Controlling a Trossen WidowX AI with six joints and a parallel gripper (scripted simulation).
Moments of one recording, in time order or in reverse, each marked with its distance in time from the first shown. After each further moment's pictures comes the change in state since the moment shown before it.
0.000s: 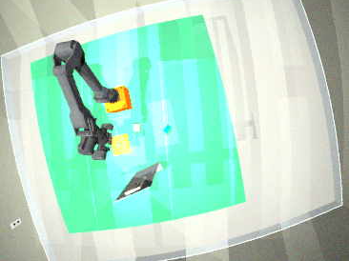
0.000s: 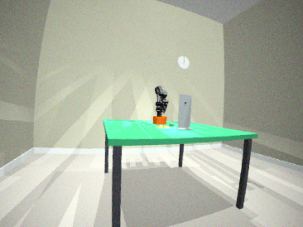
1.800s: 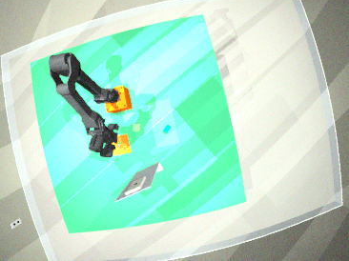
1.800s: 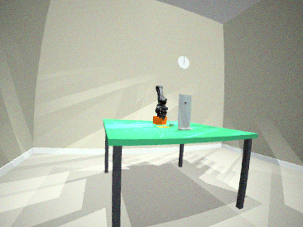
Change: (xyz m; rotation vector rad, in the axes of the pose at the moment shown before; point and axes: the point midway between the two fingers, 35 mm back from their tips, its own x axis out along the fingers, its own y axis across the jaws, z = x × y) arm 0.062 -0.037 0.001 0.003 -0.004 0.008
